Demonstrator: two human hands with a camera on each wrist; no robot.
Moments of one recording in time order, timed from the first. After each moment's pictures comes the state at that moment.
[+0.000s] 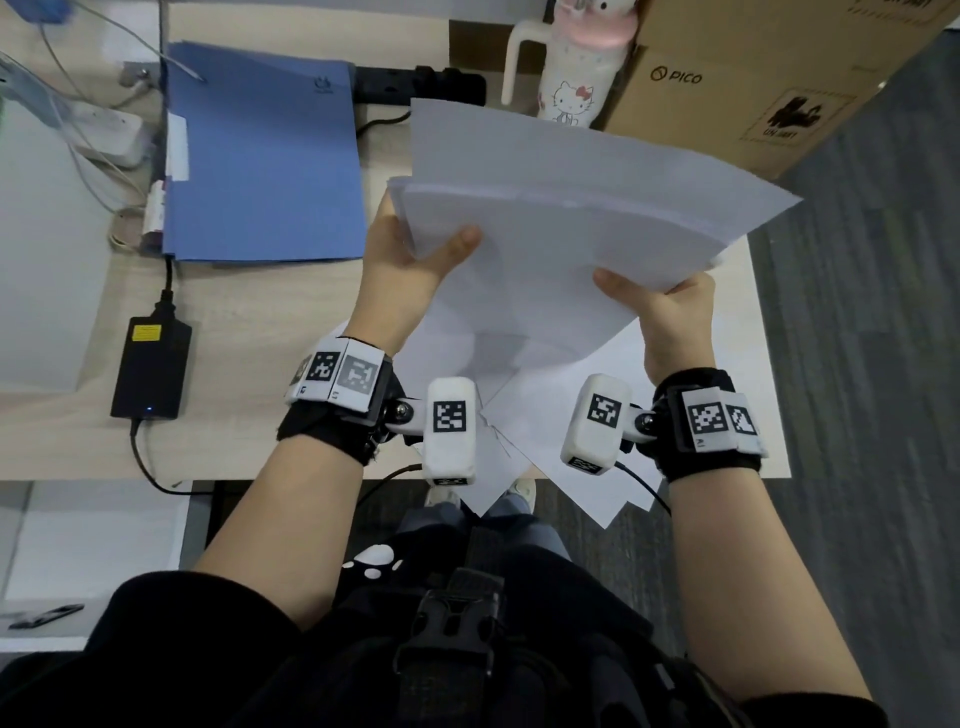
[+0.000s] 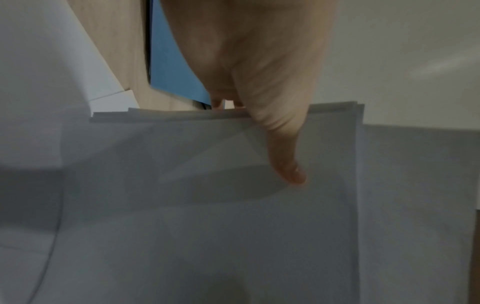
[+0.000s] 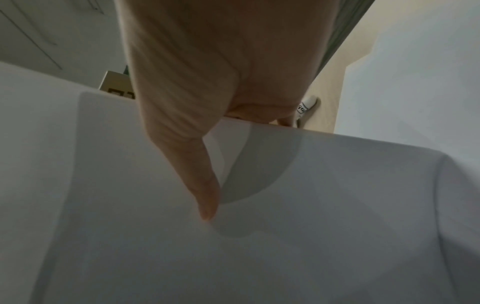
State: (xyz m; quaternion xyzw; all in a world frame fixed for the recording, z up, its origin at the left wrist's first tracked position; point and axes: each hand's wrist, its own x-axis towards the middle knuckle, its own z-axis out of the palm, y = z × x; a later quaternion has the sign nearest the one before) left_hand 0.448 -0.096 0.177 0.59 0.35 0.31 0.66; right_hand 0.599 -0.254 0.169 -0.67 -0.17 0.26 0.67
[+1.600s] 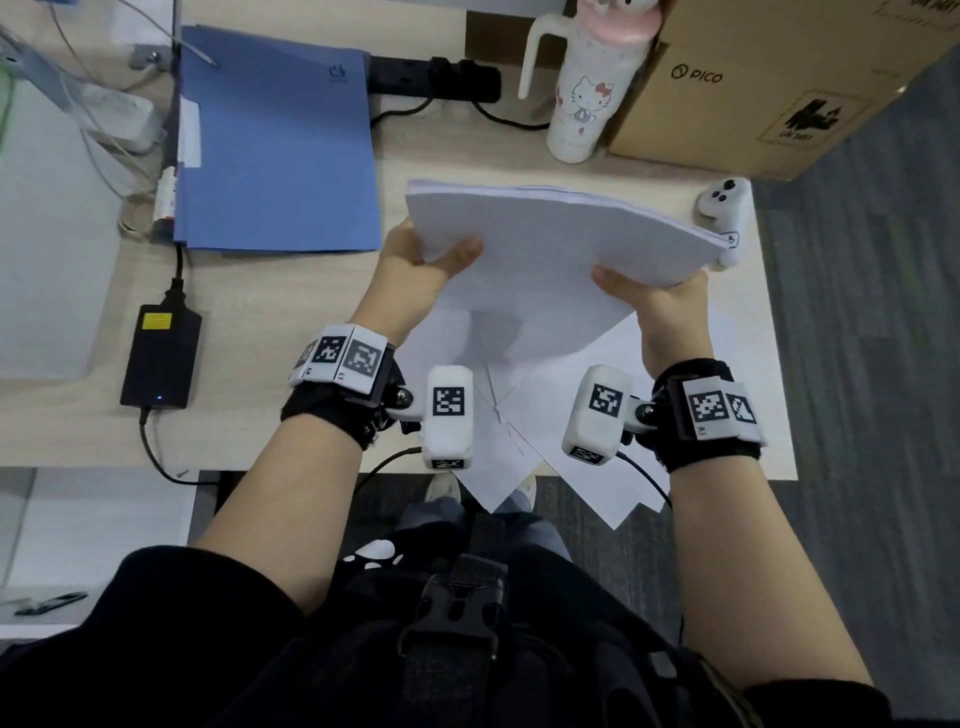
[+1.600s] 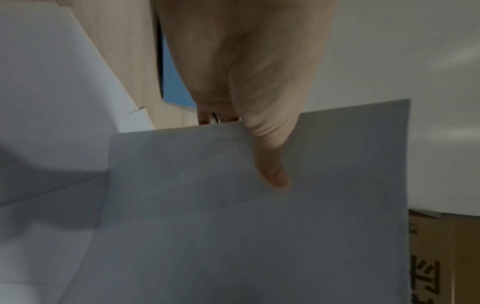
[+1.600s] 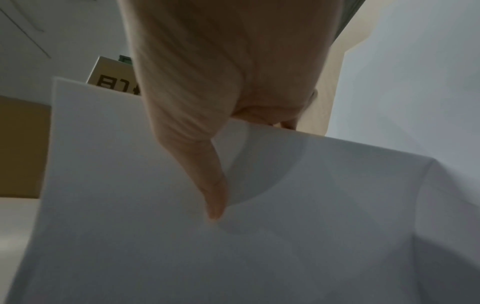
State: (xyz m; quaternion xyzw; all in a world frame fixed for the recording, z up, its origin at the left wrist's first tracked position) left_hand 0.438 -0.082 0.157 0.61 0.35 0.24 0.67; right_hand 0.591 -0.238 0.171 -0.67 -0.18 0.28 0.66
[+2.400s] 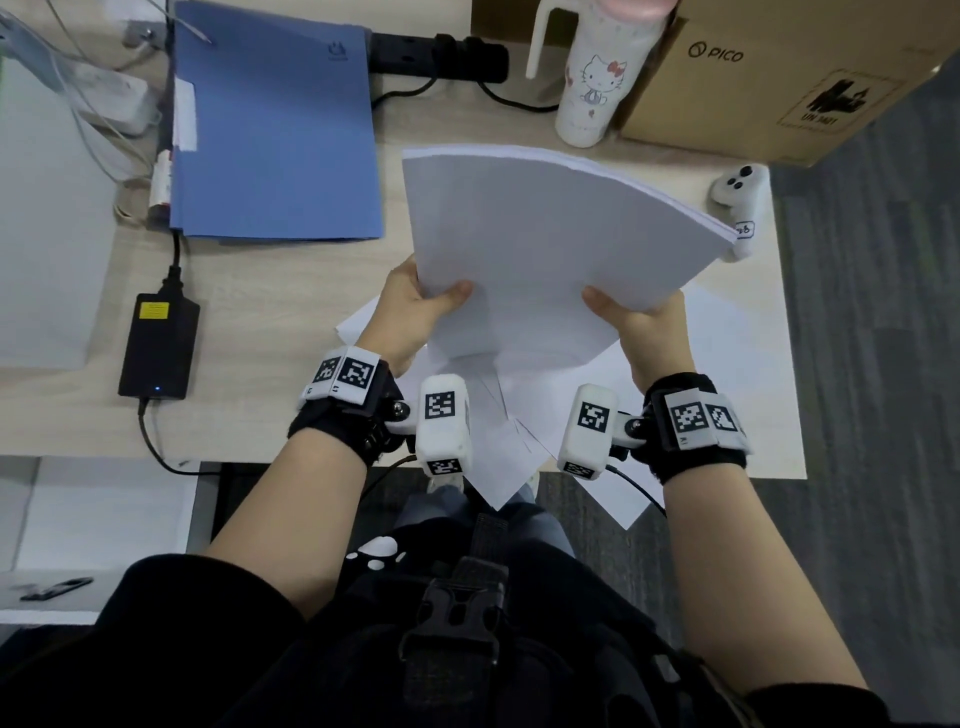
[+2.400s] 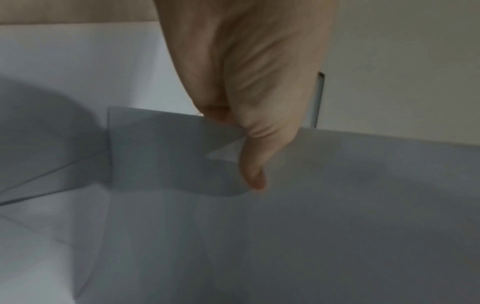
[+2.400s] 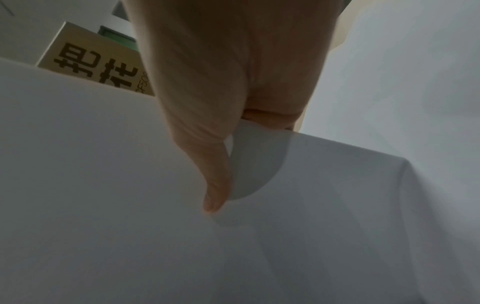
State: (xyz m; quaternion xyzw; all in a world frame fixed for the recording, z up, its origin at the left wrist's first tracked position) left_hand 0.426 -0.092 0.114 0.56 0.40 0.20 0.70; right_hand 0.582 -0.243 0.143 -0.72 -0.16 0.31 0.60
